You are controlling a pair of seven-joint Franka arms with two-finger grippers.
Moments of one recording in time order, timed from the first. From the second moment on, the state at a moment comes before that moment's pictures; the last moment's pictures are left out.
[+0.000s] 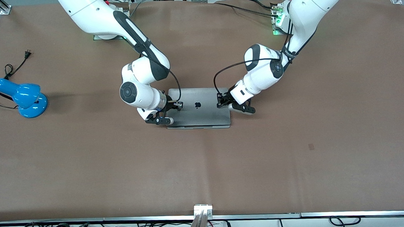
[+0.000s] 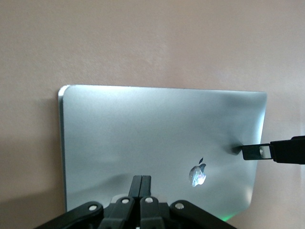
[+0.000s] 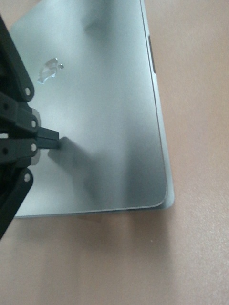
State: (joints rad) left arm -0.03 0.62 -0.63 -2.06 -0.55 2.92 0.02; right arm 0.41 0.62 0.18 -1.85 0.43 2.47 0.35
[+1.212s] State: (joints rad) left arm -0.04 0.73 -0.61 -1.99 -0.55 2.93 0.06; right arm 0.41 0.66 0.18 -1.81 0.40 2.52 0.35
